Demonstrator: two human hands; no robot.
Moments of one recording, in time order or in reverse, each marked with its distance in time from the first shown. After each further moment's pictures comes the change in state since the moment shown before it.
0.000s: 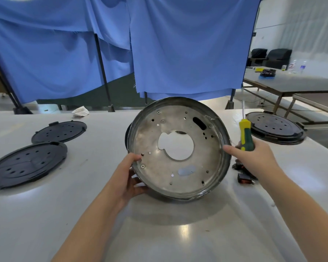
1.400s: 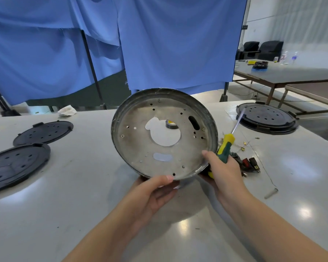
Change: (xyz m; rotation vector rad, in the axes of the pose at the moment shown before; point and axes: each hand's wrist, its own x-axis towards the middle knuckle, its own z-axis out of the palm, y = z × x) left_hand -0.024 -0.043 0.053 -0.171 -0.182 -0.137; right_hand -0.040 0.022 0.059 0.681 0.003 0.261
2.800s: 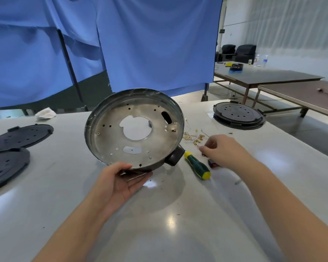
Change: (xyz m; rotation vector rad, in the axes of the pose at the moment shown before) left_hand -0.002 0.025 -0.013 -0.019 -0.001 0.030; right_hand 0.030 -0.062 -0.054 -1.357 -0.099 -0.265
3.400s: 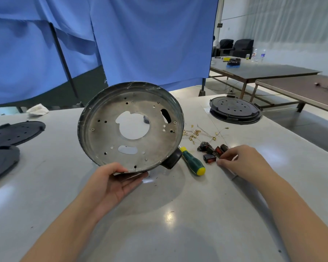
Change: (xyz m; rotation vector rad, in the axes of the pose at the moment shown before) left_hand 0.003 -0.006 -0.002 0.010 0.000 -0.028; right_hand -0.016 0.072 0.004 0.012 0.056 0.062
